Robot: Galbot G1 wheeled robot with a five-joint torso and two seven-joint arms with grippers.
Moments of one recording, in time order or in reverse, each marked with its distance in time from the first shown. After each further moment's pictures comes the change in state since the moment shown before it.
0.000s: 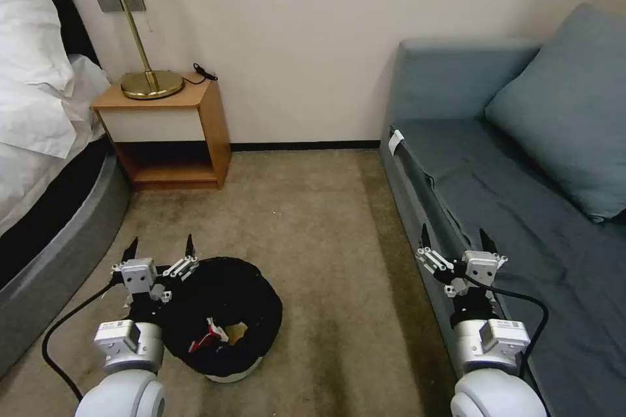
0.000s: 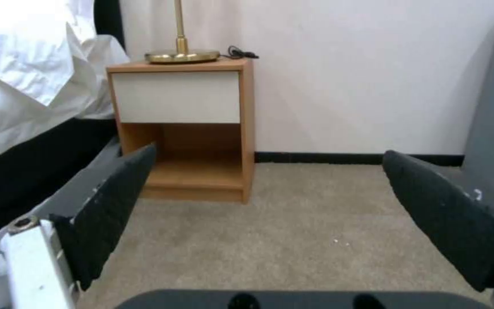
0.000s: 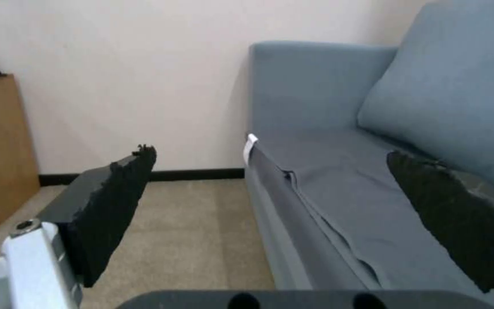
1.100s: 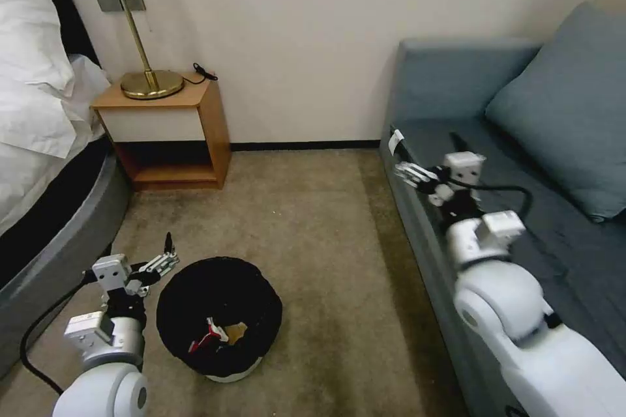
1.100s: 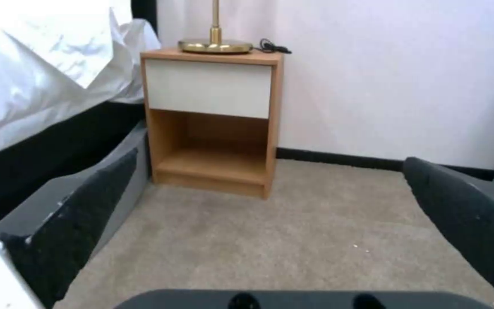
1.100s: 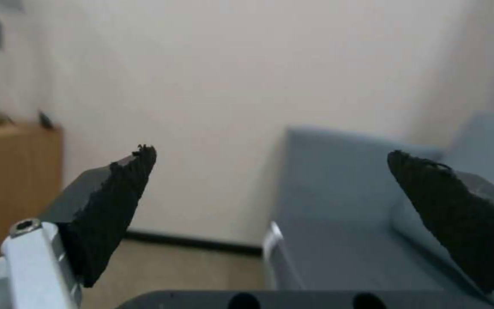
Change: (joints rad) left arm -0.028 -0.028 -0.073 -0.020 -0.067 0.082 -0.018; right arm 0.374 -0.298 -0.036 -0.011 0.205 -0.138 0.010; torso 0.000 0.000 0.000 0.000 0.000
